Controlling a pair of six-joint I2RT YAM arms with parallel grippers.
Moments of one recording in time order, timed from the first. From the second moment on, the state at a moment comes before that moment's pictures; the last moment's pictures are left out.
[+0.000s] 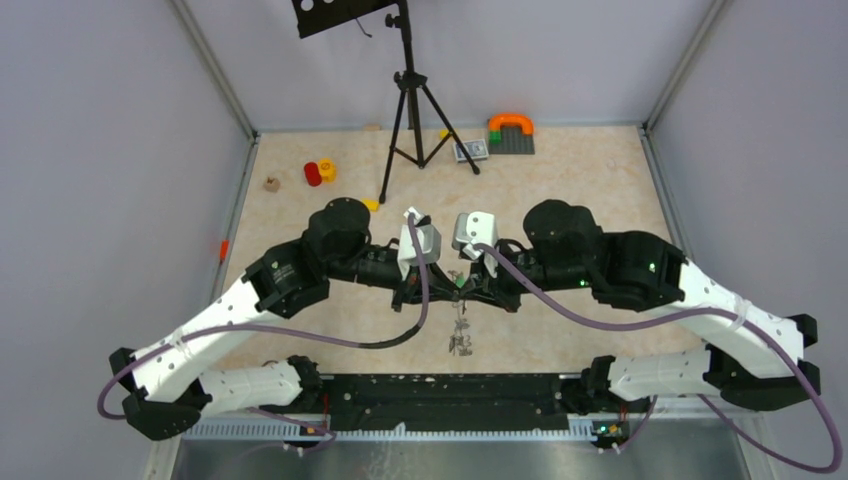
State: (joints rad) left arm -0.98 1.03 1.26 -0.52 0.67 0.12; right arm 1.20 1.12 1.53 -0.93 -0.18 -0.11
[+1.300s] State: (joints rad) left arm -0.98 1.04 1.26 -0.55 0.67 0.13; right arm 1.20 1.10 1.50 -0.91 -0.18 -0.11
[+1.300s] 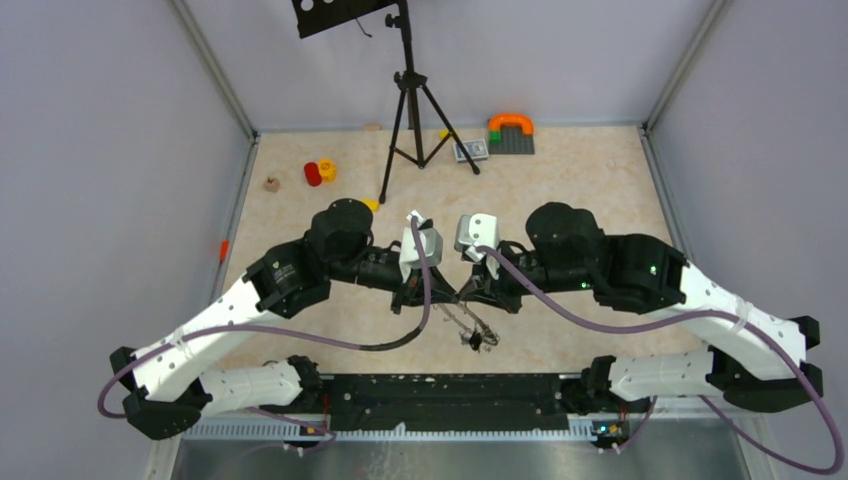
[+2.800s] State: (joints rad) left arm -0.98 0.80 0.94 -0.15 0.60 -0.02; right arm 1.20 0.70 0.77 -0.08 -0.20 0.11
